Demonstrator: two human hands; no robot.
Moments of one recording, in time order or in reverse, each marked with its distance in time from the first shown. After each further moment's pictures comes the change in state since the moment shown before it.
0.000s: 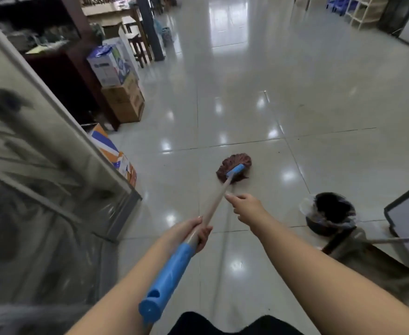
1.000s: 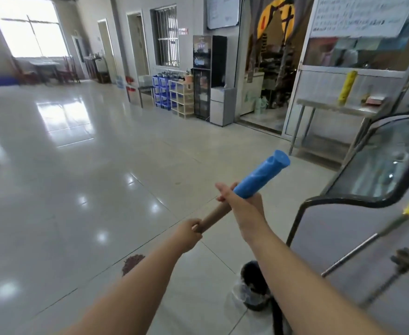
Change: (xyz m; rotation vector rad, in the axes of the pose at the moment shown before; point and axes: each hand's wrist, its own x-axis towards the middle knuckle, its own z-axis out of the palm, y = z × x) left_hand 0.135 0.236 0.328 1.798 -0.288 0.996; right_hand 0.092 -0.230 -0.161 0.498 0.747 -0.643
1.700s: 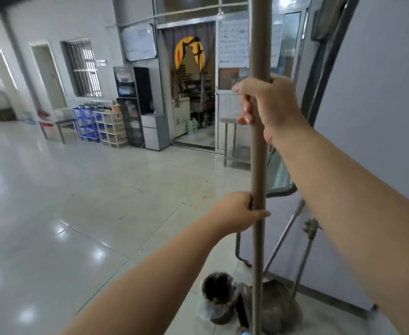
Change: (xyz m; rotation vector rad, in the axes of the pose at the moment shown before) left_hand -0.100 0.219 0.030 0.169 -0.248 0.746; right_hand -0.047 -0.223 -0.082 -0.193 0.238 -0.524
